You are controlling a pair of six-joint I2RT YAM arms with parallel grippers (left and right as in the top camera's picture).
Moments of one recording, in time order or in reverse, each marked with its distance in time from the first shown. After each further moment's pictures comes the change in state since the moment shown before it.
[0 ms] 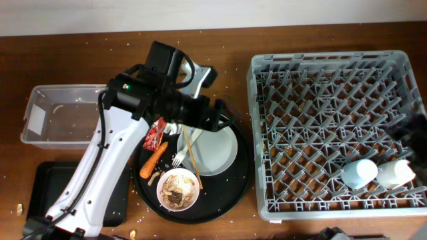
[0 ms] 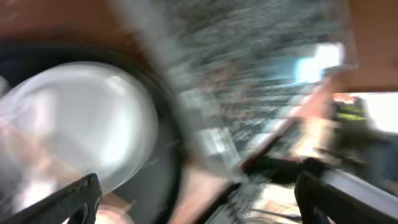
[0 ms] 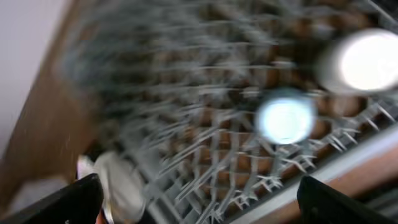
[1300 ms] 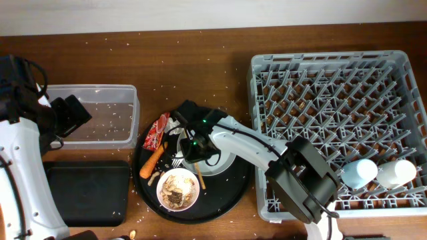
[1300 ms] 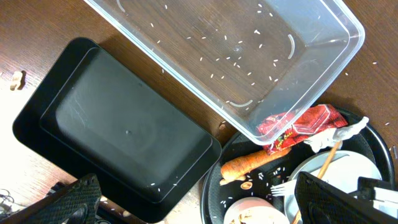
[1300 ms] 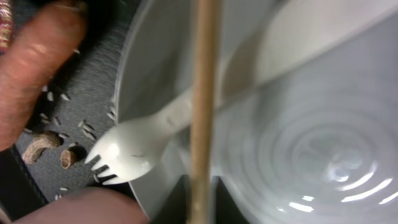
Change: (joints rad) left arm 0.751 -0.069 0.047 -0.280 -0.552 -0.194; right arm 1.577 0.837 -0.080 0.768 0.203 0.396
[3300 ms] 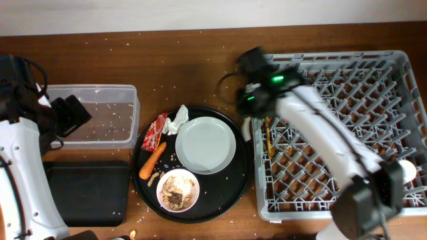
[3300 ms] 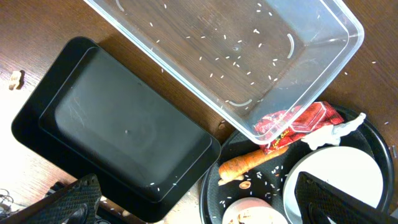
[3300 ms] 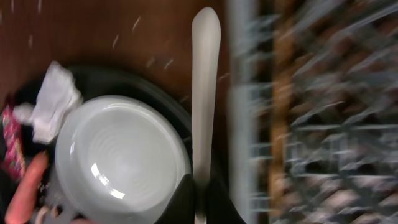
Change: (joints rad) left arm 0.000 0.000 0.000 -0.001 0.003 0.000; right arm -0.390 -0.324 0.117 -0.303 0.224 -0.019
